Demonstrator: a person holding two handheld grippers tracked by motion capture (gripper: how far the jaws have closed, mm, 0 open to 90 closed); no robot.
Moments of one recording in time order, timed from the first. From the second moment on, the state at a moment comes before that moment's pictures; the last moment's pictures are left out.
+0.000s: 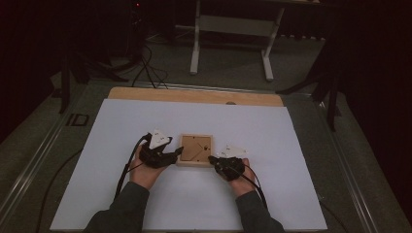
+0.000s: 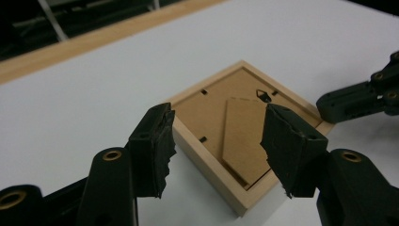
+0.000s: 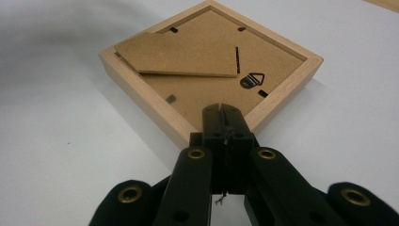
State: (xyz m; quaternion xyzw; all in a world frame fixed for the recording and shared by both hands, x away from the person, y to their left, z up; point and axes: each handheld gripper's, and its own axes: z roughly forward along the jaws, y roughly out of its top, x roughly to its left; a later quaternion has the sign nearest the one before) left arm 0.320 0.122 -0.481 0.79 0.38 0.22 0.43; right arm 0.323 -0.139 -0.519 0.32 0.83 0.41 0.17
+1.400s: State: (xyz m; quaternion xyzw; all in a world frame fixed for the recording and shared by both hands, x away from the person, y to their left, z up) left arm 0.341 0.081 -0.516 0.84 0.37 0.17 0.37; right arm 0.324 -0.140 -0.519 0.32 0.84 0.41 0.17
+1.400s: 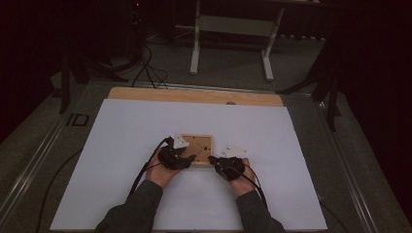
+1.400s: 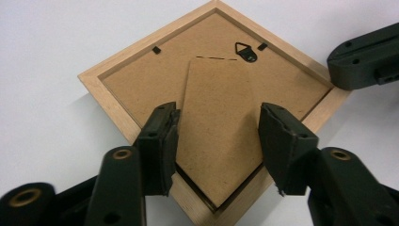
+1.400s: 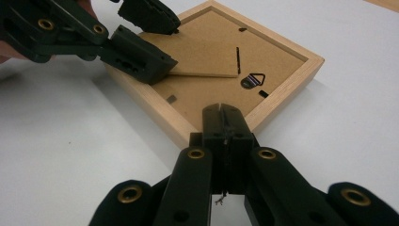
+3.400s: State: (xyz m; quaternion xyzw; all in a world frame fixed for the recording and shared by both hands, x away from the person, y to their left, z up) left arm 0.318 0.118 -0.505 0.83 0.39 0.13 0.37; right arm 0.324 -0.140 -0.520 0.32 0.84 0.41 0.17
